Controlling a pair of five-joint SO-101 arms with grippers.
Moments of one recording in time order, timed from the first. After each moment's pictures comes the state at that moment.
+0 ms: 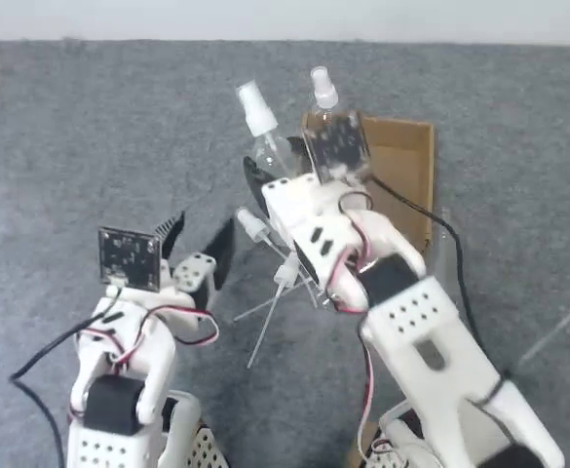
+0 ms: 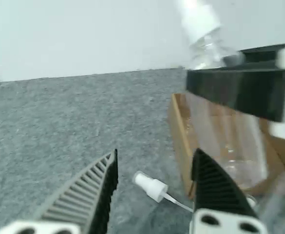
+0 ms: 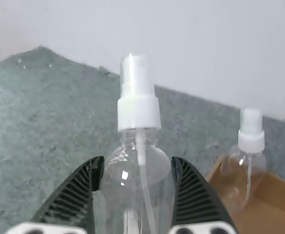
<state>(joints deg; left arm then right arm) 3.7 -93.4 74.2 54.2 5.8 -34.1 -34.7 41.1 21.4 -4.3</state>
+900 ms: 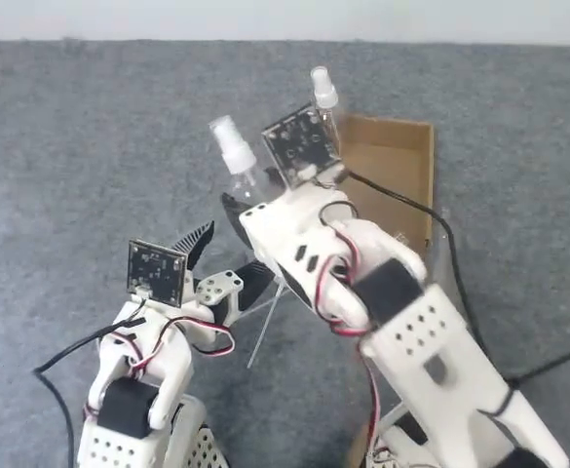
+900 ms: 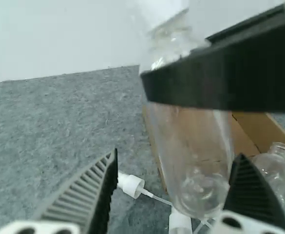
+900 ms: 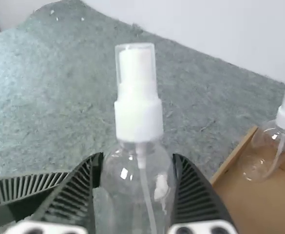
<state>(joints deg) 10.2 -100.3 82.9 51.6 6.1 -41.4 -38.1 29.0 46.1 -4.6</state>
